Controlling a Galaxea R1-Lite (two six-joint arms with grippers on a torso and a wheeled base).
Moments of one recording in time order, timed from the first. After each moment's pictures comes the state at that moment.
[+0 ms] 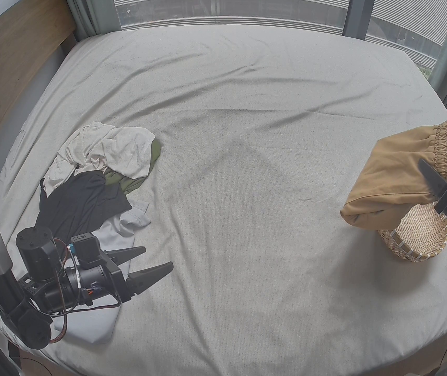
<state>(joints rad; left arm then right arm) -0.28 1.91 -0.16 -1.55 -0.57 -0.27 -0.11 1.52 -0.23 -1.53 0.42 0.32</state>
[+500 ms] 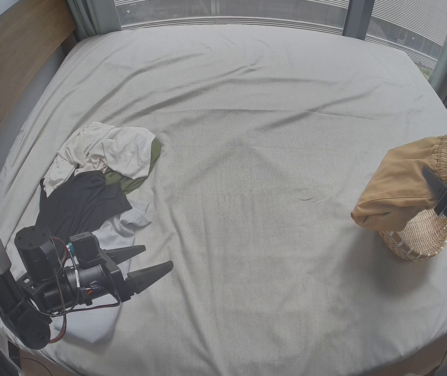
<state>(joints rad) -0.28 1.90 -0.16 -1.55 -0.57 -0.26 -0.20 1.59 -0.23 -1.54 0.42 0.26</state>
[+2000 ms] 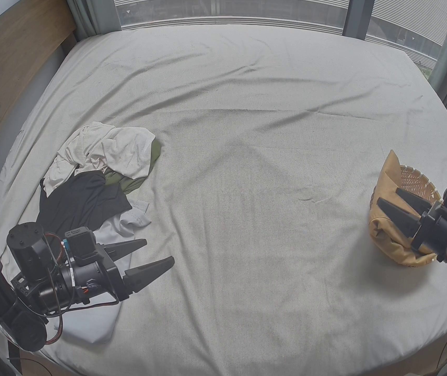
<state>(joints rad) -0.33 1.82 -0.15 -1.55 -0.57 -0.30 0.18 1.48 -0.20 -1.33 0.44 0.23</state>
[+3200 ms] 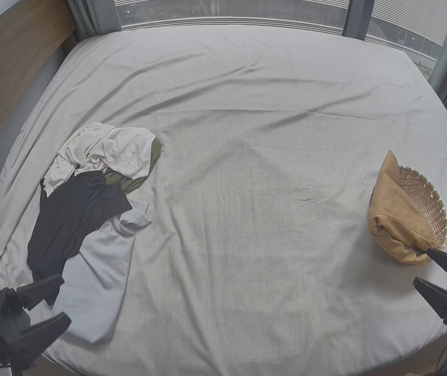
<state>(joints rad) -0.33 0.72 -0.02 -0.77 -0.47 -0.47 0.20 0.74 -0.04 -0.66 0.39 0.21</state>
